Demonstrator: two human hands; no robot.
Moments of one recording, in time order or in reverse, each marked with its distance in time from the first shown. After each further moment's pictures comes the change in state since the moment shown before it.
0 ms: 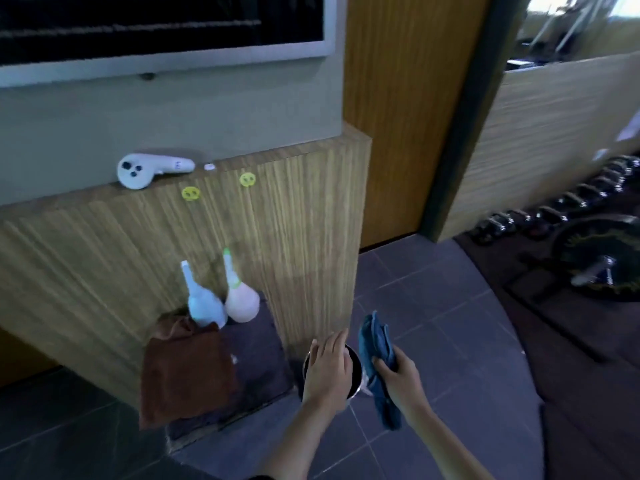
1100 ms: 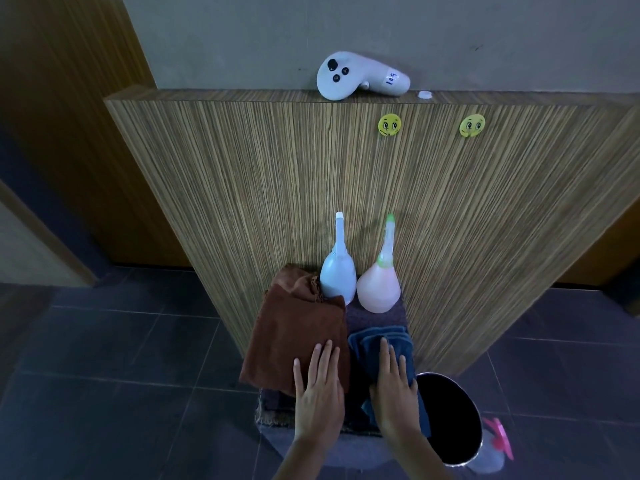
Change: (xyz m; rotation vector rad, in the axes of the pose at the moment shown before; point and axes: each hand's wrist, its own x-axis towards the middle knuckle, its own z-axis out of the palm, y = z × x) left_hand -0.038 -0.267 0.032 0.338 0.314 -0.443; right_hand 0.068 0.050 0.286 -1.009 -0.417 -0.357
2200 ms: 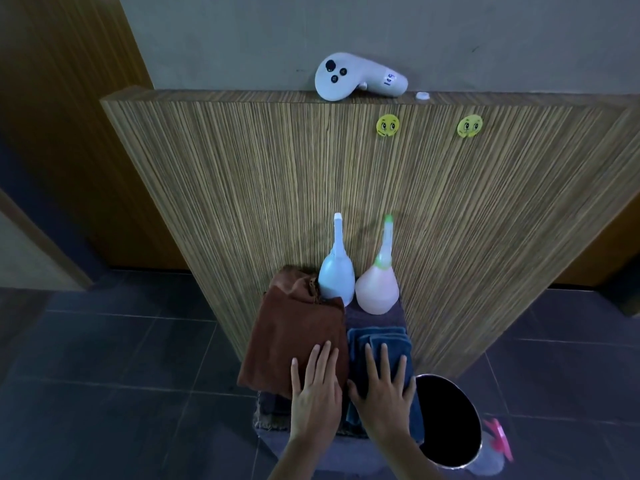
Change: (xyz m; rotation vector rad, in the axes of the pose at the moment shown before) left_hand 0.004 -0.004 -0.008 -0.017 -0.103 -0.013; right_hand 0.004 -0.007 0.025 -0.096 0.064 0.002
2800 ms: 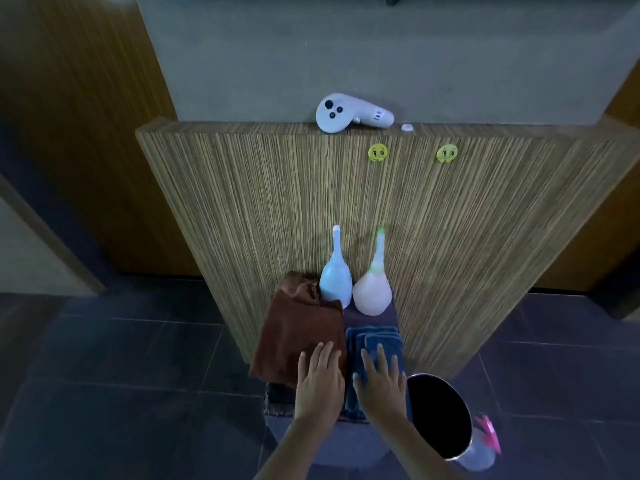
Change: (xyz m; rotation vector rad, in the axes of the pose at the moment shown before) left_hand -0.005 0.022 -0.058 0.003 -0.075 0.016; right_hand -0.023 -0.003 -0.043 0.027 -0.159 -0.055
